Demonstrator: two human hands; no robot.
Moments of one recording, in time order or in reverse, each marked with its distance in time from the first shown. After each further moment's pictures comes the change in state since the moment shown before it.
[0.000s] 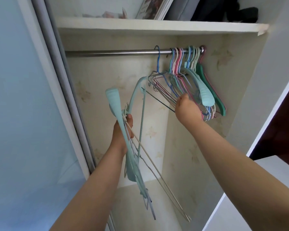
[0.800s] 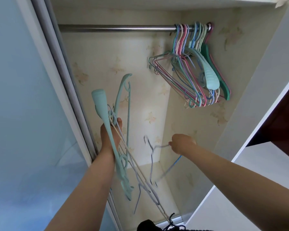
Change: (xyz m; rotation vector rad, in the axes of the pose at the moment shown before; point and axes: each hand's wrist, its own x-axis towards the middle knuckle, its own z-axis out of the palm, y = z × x) left_hand -0.016 -0.047 -0.045 0.363 0.258 0.080; right_hand -0.105 0.049 0.074 -0.429 -0.782 -0.064
